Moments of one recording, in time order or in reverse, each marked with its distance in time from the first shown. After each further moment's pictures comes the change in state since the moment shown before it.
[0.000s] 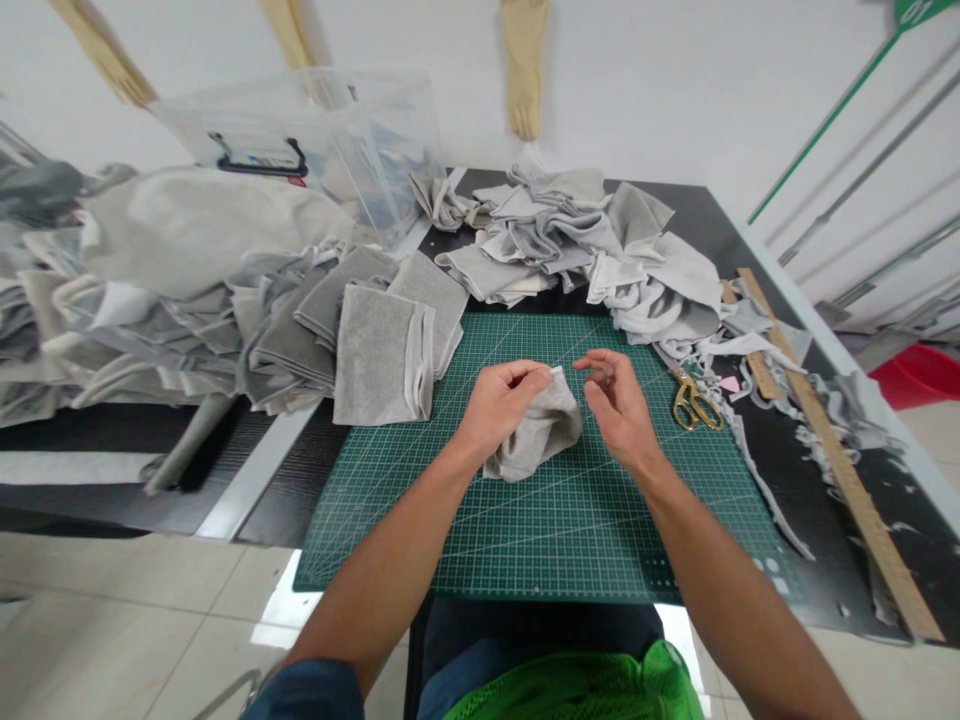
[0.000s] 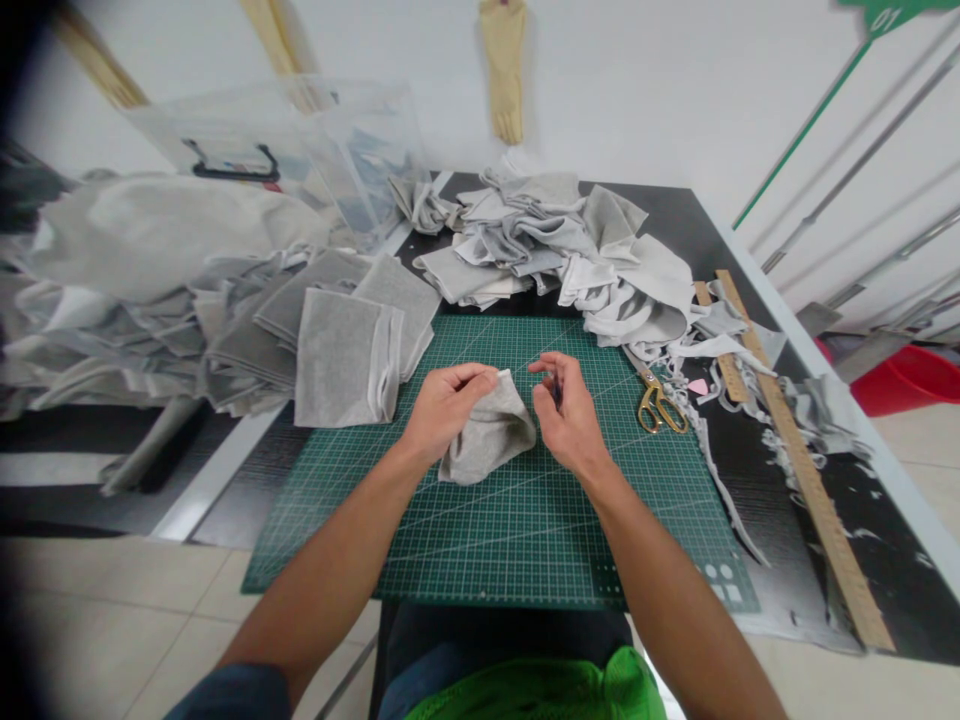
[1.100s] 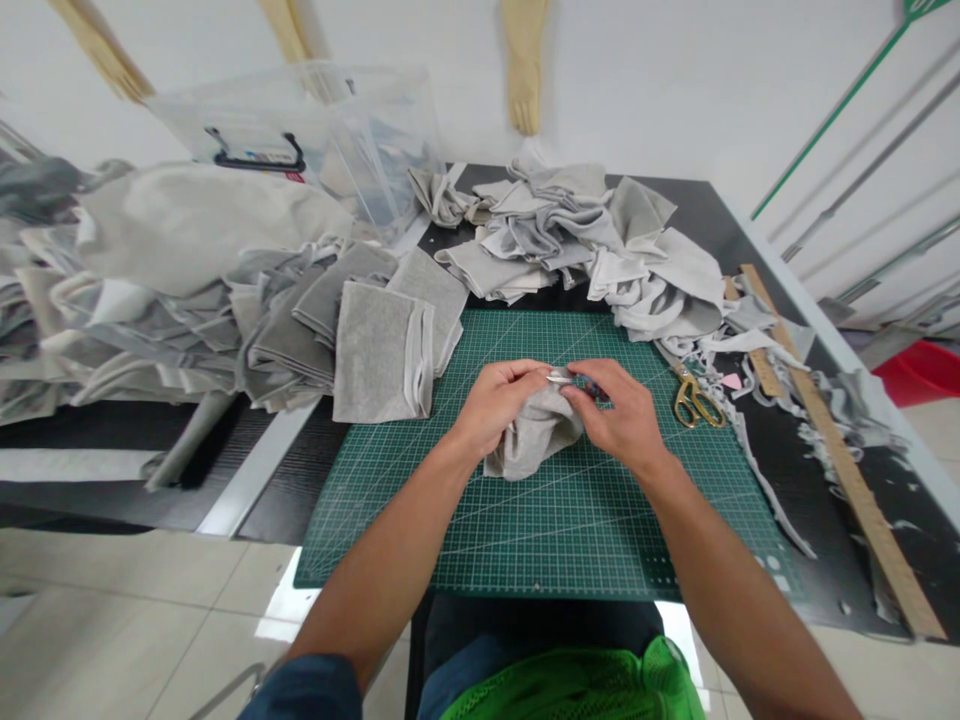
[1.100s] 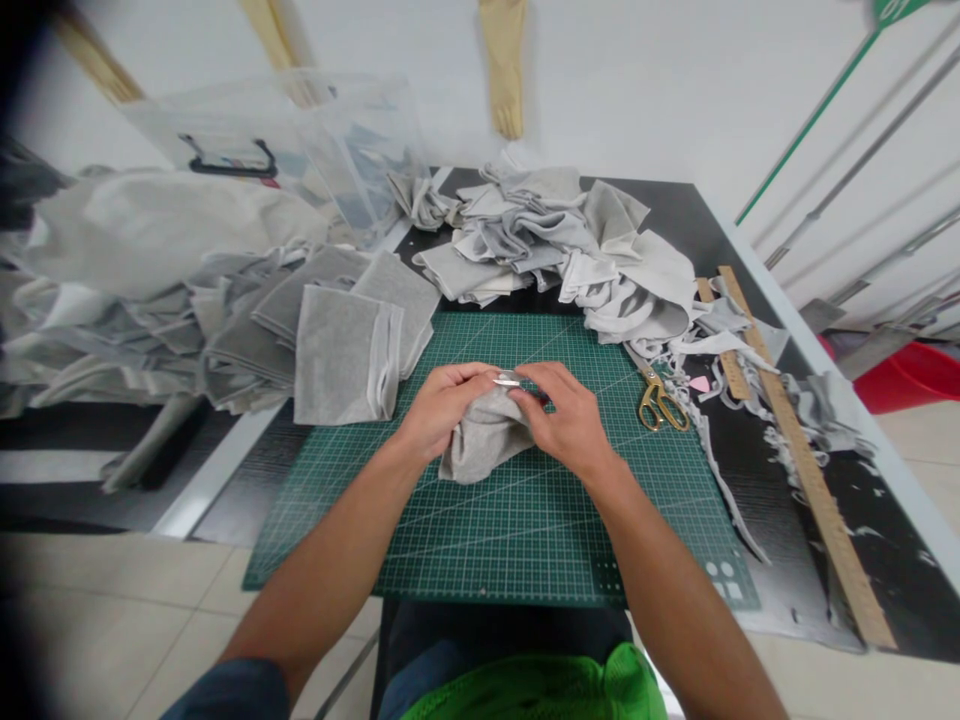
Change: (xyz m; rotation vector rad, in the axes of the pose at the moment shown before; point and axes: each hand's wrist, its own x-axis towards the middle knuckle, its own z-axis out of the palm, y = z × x) left_hand 0.002 -0.001 0.000 -0.329 -0.103 -0.206; right_hand 0.002 -0.011 -0.003 -0.408 -0.032 -0.333
